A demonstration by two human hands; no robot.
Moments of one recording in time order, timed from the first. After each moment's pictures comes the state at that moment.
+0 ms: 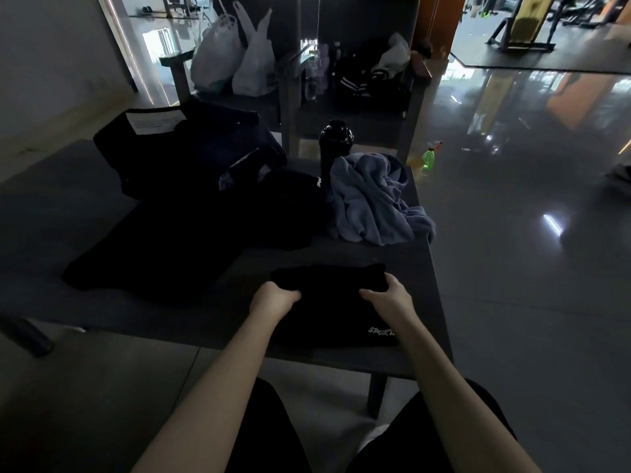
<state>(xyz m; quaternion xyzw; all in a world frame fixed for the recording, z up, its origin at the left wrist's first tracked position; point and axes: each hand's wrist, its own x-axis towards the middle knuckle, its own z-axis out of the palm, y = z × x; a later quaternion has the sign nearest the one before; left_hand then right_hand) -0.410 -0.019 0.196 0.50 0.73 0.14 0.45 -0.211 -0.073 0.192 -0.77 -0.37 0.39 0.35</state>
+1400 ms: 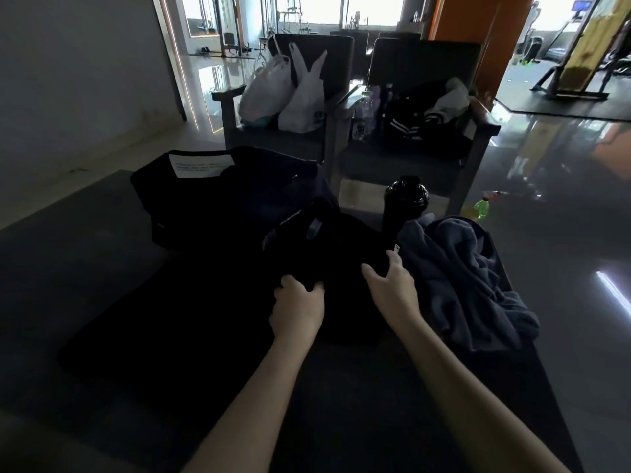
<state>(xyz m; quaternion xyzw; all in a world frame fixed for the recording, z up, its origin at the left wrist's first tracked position) -0.434 0.135 0.226 0.49 0.74 0.30 0.34 -0.284 0.146 0.225 -0.75 -0.50 0.25 0.37</state>
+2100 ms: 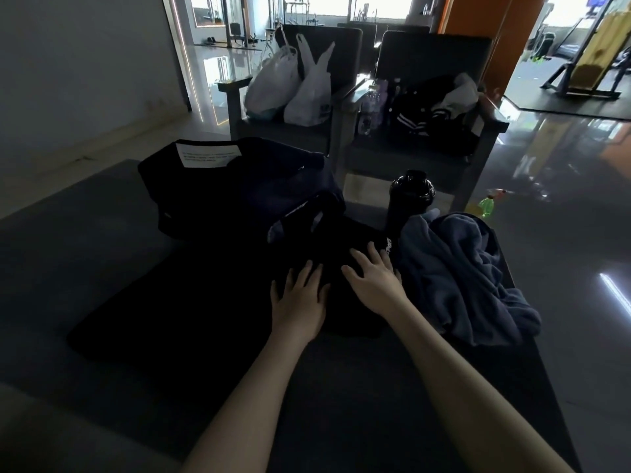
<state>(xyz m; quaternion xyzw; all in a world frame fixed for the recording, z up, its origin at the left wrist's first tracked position) -0.446 0.141 0.183 0.73 0.66 0.12 0.15 -0.294 0.162 0.209 -0.70 -0.66 0.20 0.15</state>
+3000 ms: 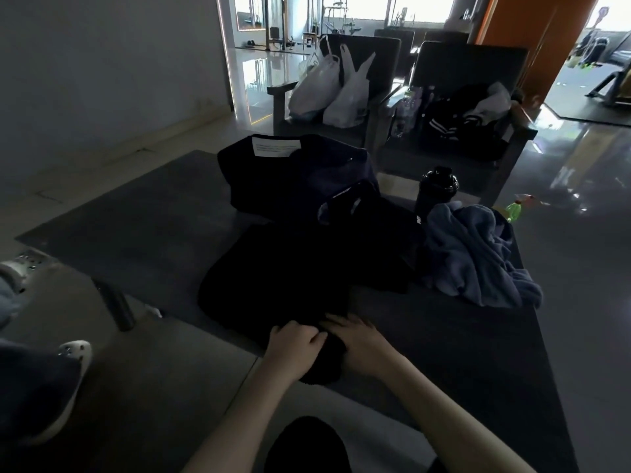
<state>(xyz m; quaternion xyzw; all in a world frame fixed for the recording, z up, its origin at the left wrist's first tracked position) -0.536 -0.034 0.184 0.72 0.65 0.09 0.21 -0.379 -0.007 0.180 -0.51 -0.85 0.16 -0.05</state>
